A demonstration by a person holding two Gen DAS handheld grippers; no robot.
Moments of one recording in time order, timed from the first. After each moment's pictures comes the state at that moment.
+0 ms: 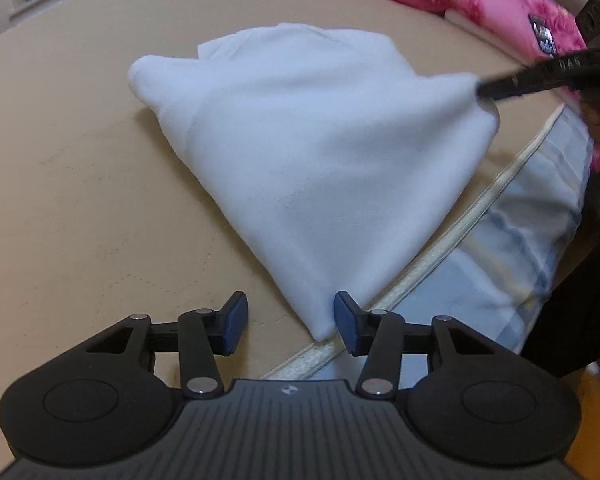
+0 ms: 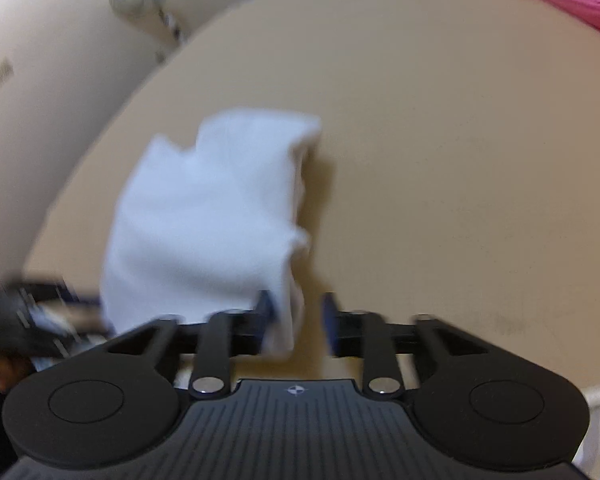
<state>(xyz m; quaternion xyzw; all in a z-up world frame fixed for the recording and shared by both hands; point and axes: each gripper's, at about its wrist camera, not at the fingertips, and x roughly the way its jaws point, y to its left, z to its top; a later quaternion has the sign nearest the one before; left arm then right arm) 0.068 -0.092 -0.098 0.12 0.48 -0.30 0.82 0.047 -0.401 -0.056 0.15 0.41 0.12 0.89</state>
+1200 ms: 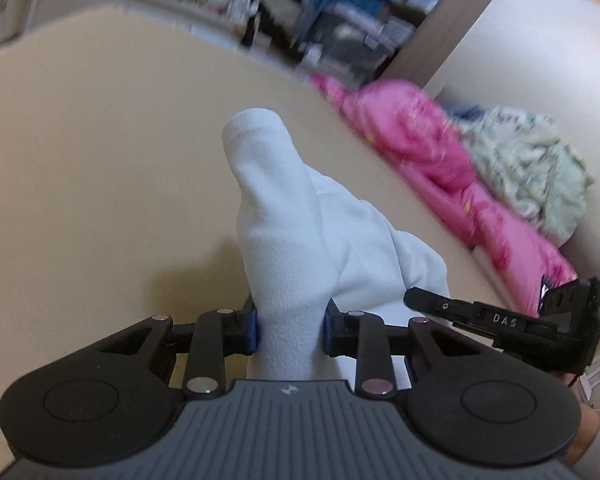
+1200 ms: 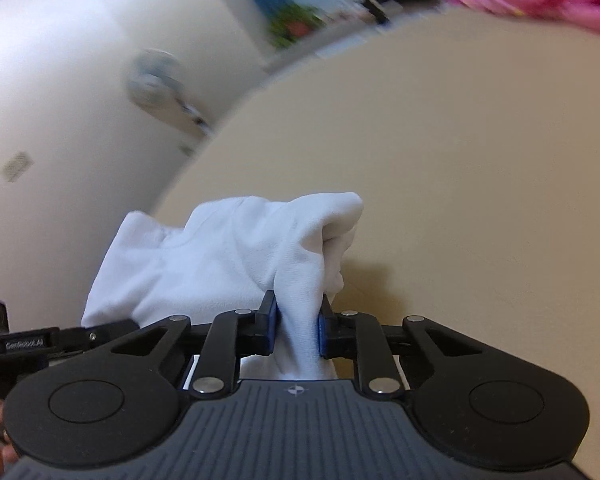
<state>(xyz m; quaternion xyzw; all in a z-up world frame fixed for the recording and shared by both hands) 0.216 0.029 -0.023 -0.18 0.36 -0.24 0.88 0.170 -0.287 -0.060 0.21 0.30 0.17 0.92</state>
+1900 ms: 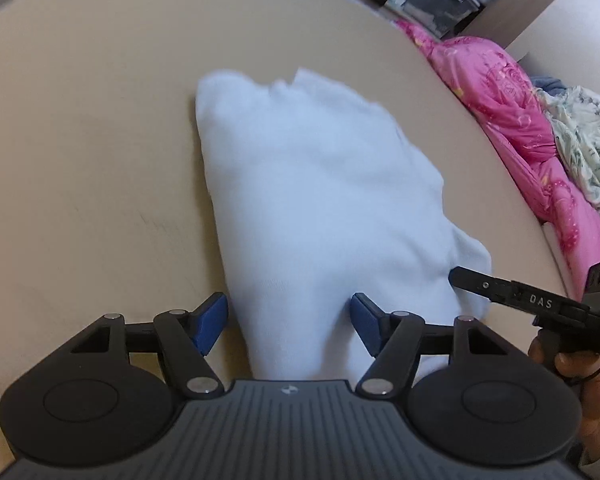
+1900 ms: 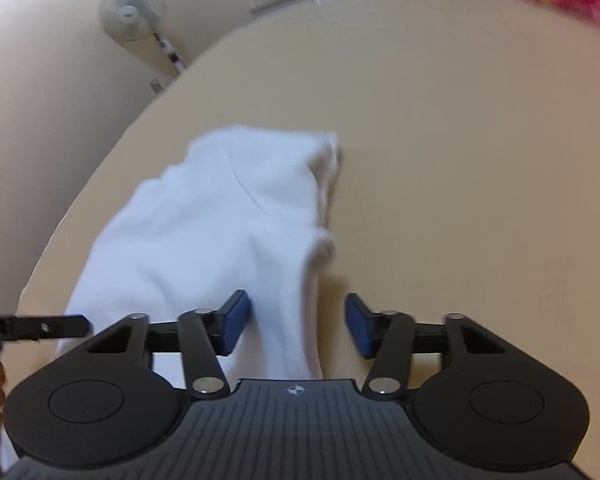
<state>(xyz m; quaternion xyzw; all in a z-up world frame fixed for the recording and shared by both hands) 0.247 0.077 -0.103 -0.17 0.50 -0.17 0.83 0.222 -0.259 -0.117 0.18 0.43 0.11 0.88</state>
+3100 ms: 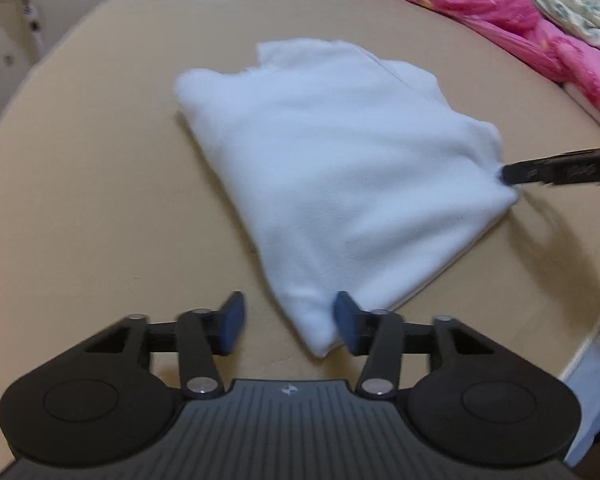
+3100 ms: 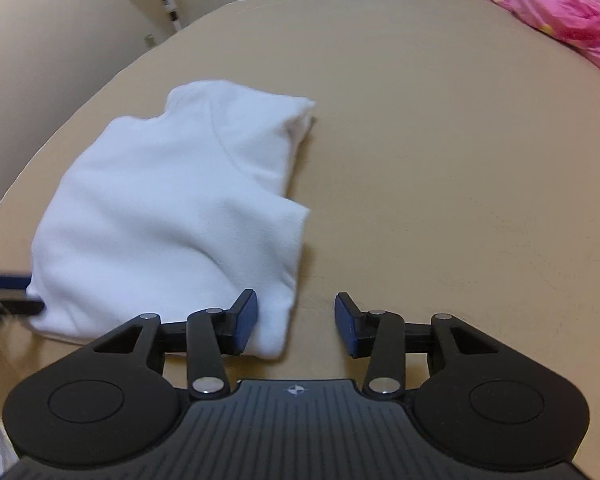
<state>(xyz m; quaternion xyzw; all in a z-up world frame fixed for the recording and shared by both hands) 0.157 0.045 -0.083 0.08 0.46 -0.15 0.87 0.171 -0.255 -0.083 0.06 0.42 0.08 0.90</state>
